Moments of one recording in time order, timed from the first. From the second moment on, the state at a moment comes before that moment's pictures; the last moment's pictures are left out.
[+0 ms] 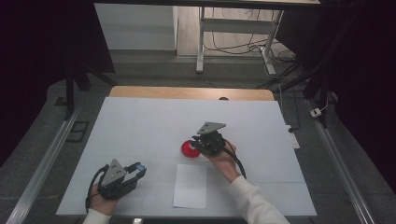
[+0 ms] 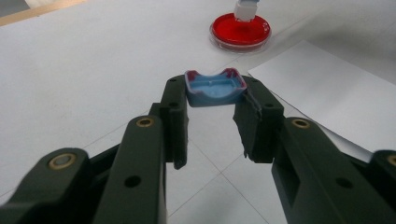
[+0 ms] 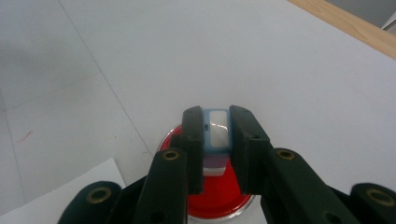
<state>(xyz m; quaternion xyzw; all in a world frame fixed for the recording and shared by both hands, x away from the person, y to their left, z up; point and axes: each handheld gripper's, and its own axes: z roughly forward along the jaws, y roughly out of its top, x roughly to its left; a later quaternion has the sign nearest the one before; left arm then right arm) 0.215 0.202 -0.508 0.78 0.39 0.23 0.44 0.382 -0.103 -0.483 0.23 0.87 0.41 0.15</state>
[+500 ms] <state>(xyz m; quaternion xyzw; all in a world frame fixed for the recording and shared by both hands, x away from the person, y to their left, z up) 0.216 0.202 -0.508 0.78 0.39 0.23 0.44 0.383 -0.097 -0.491 0.23 0.88 0.39 0.16</state>
